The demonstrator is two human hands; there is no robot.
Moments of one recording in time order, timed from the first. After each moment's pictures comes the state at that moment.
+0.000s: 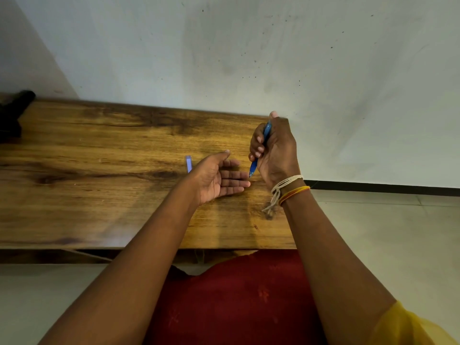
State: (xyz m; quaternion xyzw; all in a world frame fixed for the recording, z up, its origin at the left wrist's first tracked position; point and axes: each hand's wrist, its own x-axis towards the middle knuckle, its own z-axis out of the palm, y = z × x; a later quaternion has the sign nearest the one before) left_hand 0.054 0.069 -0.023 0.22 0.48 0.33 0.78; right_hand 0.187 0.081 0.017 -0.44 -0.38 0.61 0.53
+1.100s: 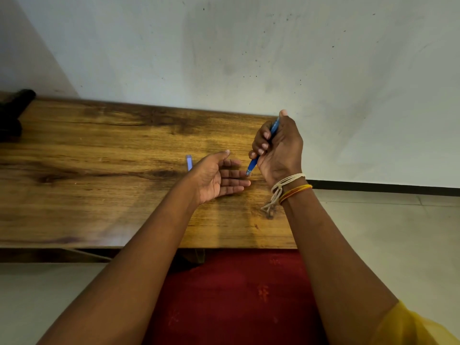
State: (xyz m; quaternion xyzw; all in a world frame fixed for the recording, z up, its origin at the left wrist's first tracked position) left_hand 0.056 0.070 -0.021 0.22 0.48 0.33 0.78; right_hand 0.191 0.081 0.024 -0.42 -0.31 0.64 0.57
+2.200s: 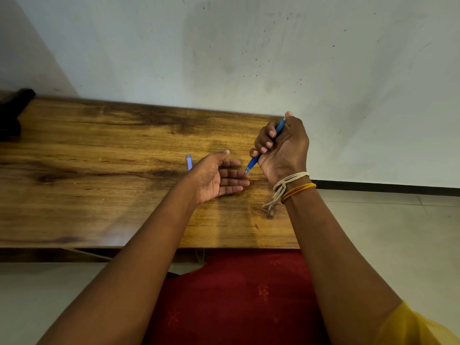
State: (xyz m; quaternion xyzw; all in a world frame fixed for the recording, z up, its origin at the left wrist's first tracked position) left_hand 0.056 0.068 -0.016 0.23 0.49 0.33 0.77; right_hand 0.193 0.082 0.028 -0.40 -0.26 0.65 0.59
